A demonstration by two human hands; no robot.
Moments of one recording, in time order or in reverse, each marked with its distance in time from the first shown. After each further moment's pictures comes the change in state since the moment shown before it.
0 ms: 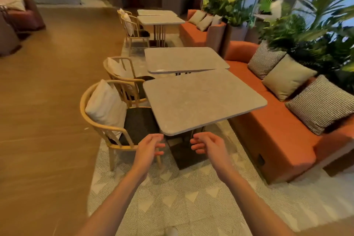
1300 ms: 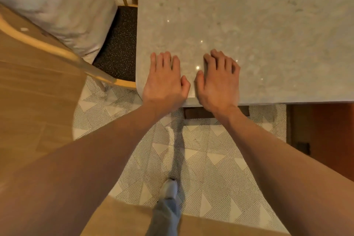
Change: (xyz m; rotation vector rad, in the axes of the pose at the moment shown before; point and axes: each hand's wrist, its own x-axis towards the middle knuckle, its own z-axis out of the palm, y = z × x) left_hand 0.393 -0.190 0.152 1.600 0.142 0.207; right_hand 0.492 0.251 0.016 -1.313 -0.115 -0.655
